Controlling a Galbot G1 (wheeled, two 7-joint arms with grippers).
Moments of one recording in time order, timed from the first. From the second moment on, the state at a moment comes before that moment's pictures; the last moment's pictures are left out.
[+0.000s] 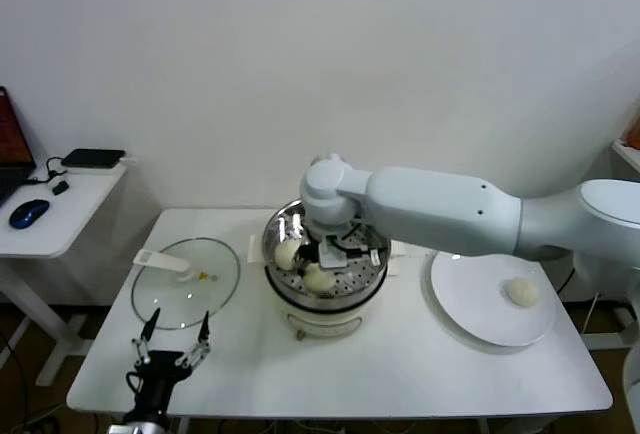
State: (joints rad) left arm 1.73 -1.49 -0.68 -2.05 -0.03 -0.16 0.07; right arm 0.44 1.21 -1.17 1.48 -0.34 0.46 -1.24
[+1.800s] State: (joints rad) left arm 1.71 -1.48 -0.65 -2.05 -0.03 -0.15 0.07; right arm 0.85 0.86 -1.52 1.28 0.36 0.08 -1.25
